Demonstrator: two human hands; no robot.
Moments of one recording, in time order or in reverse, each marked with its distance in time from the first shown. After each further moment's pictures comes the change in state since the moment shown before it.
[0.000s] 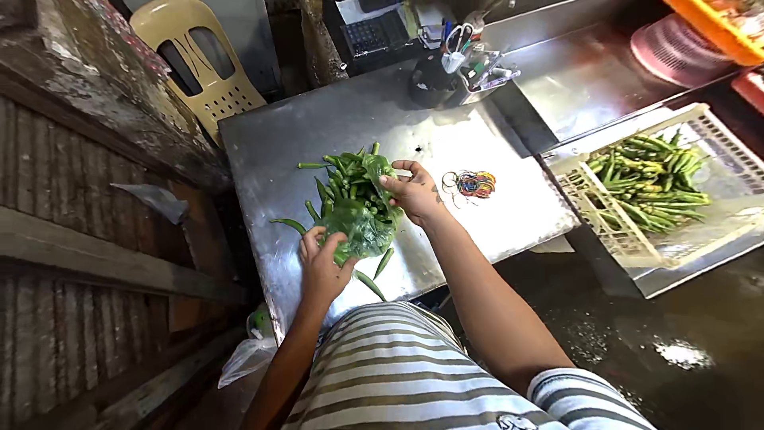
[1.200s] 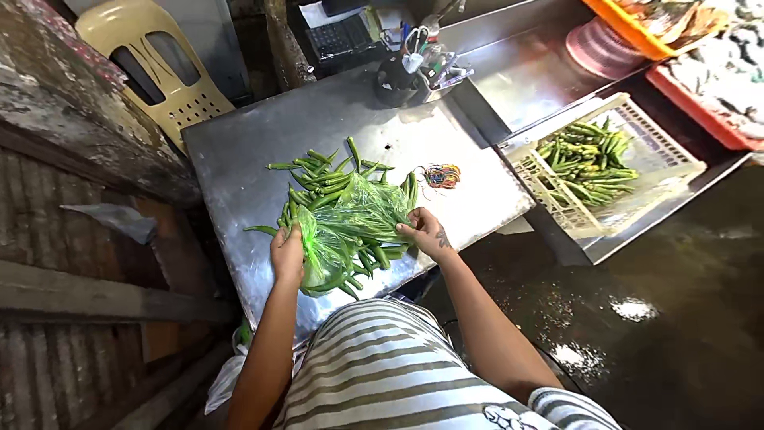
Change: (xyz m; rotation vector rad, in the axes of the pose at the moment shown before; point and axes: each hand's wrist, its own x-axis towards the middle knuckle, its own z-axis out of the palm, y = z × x) left_hand 0.052 0.009 0.002 -0.683 0.113 -0.728; right_hand -0.038 0.097 -0.138 -0.736 0.094 -0.056
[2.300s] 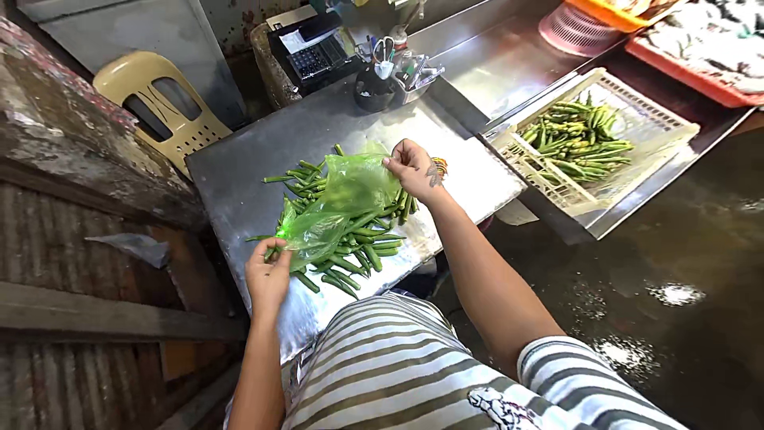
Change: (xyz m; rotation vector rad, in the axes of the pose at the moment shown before) left_hand -0.048 0.023 -0.056 0.306 -0.078 0.599; right_hand 0.033 -0.118 -0.051 0.249 0.126 -0.425
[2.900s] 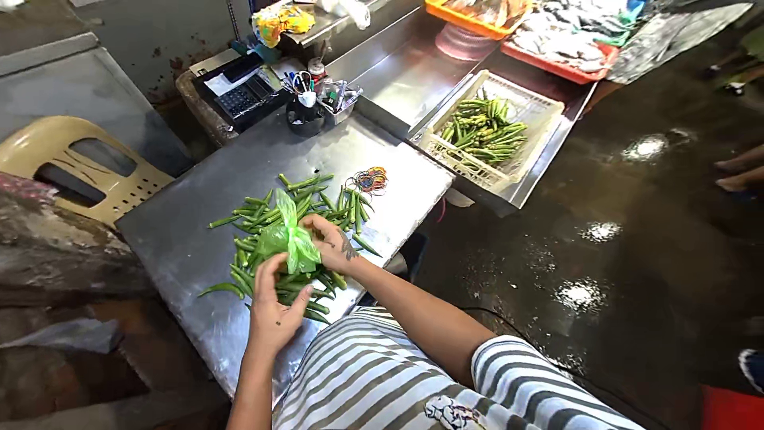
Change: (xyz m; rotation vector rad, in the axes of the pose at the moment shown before) left_hand -0.016 0.023 0.057 0.054 -0.426 0.431; right_hand -0.083 0.002 0.078 0.186 -0.085 0.034
